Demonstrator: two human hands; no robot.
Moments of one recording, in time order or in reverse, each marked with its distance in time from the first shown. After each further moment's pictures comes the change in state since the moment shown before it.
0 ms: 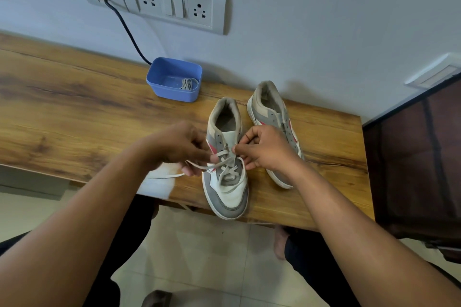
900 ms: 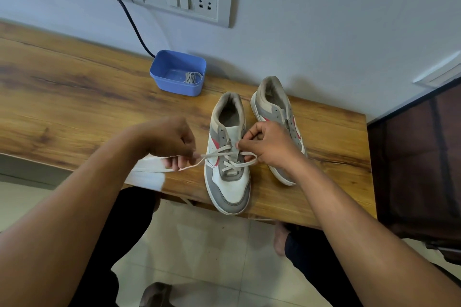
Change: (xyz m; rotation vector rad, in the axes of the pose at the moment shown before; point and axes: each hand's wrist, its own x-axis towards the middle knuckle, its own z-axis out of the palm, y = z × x) left_hand -0.004 -0.005 -0.014 0.257 -0.063 -0.016; right_hand 0.000 0.002 -0.001 -0.069 0.022 -0.026
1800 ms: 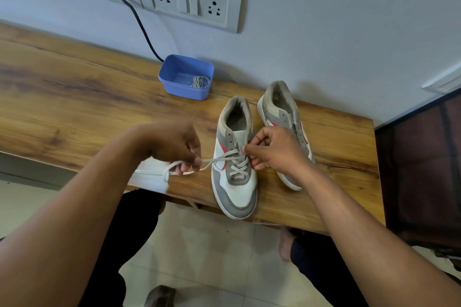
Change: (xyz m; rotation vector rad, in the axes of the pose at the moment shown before) left_hand -0.008 -0.001 -0.008 0.066 -0.082 0.049; right_hand -0.001 -0.001 0.002 0.036 0.004 0.018
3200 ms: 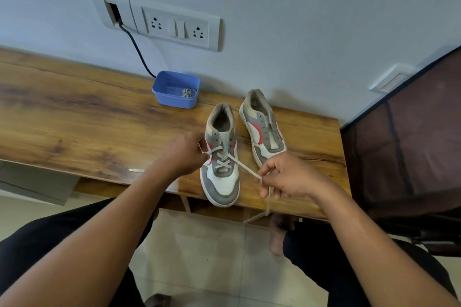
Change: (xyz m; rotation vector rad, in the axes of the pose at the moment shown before) left_hand 0.008 0.012 0.064 0.147 0.605 0.045; right_hand -0.093 0.015 -0.035 -0.261 -0.186 0.154
